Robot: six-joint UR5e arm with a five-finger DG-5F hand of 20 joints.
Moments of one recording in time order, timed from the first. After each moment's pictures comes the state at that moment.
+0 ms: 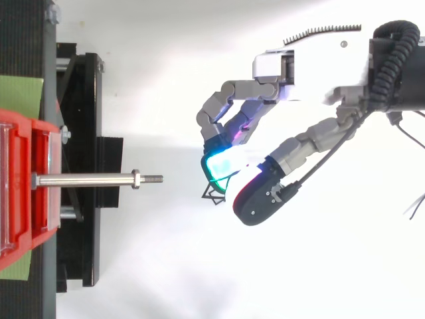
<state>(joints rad) 0.01 -2.28 -1.19 -3.01 -1.67 -0.16</state>
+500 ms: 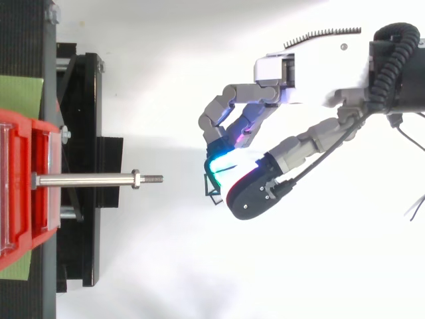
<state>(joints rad) 0.01 -2.28 -1.19 -3.03 -1.68 -0.15</state>
